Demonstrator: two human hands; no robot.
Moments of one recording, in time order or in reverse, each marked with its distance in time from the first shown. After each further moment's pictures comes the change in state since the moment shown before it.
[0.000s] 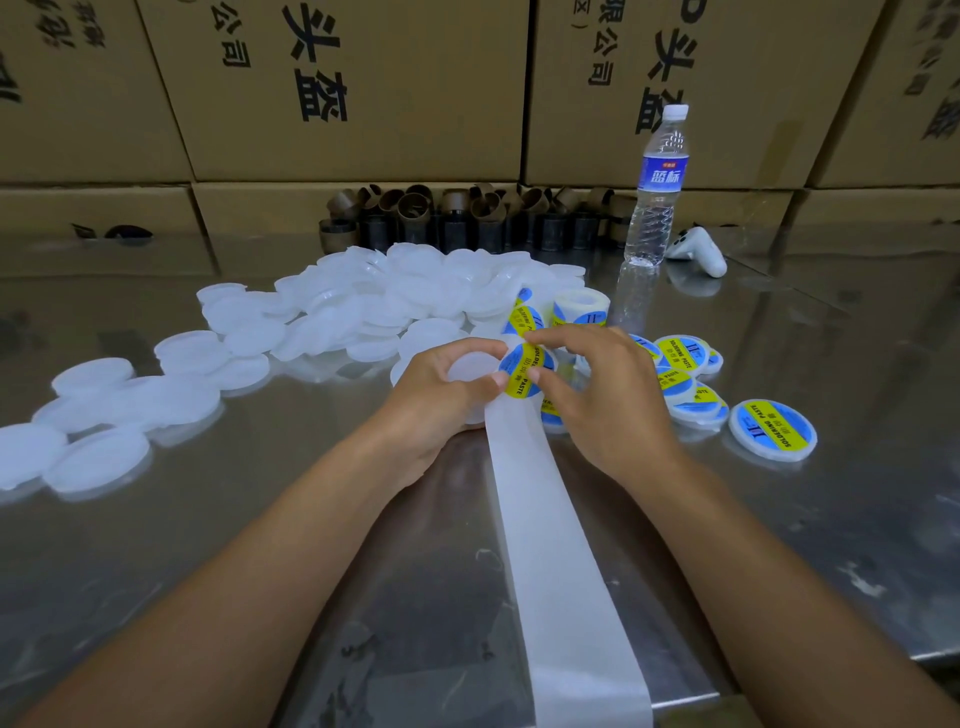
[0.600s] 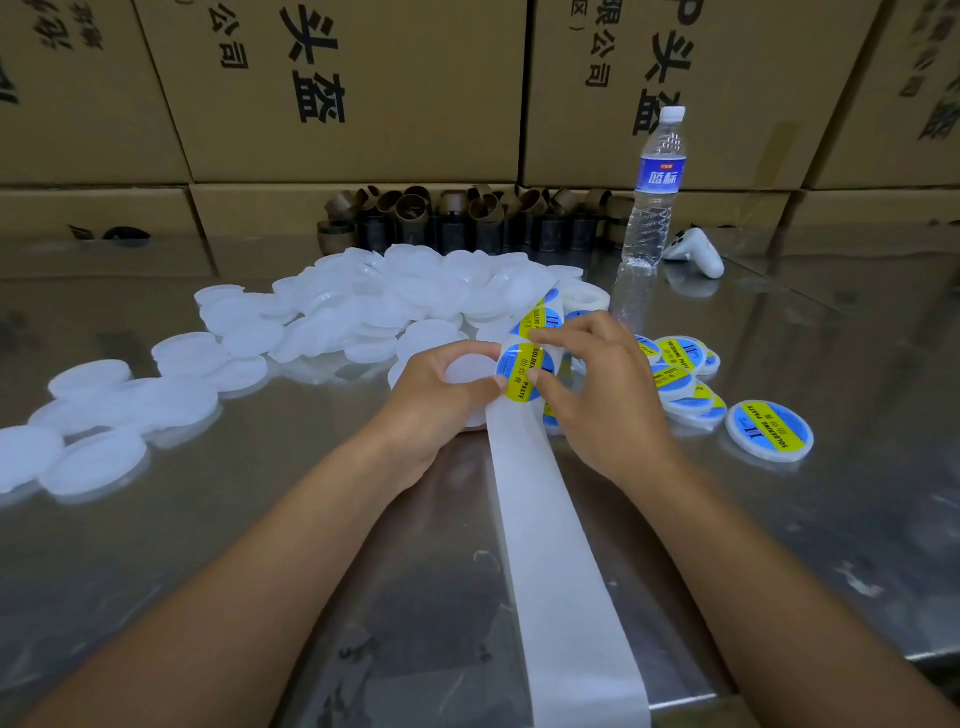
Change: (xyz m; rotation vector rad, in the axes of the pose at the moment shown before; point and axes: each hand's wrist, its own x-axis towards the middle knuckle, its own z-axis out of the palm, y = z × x) left_hand 0.000 0.000 0.002 0.036 0.046 0.017; right_hand 0.002 -0.002 0.001 -0.034 -0.014 0.045
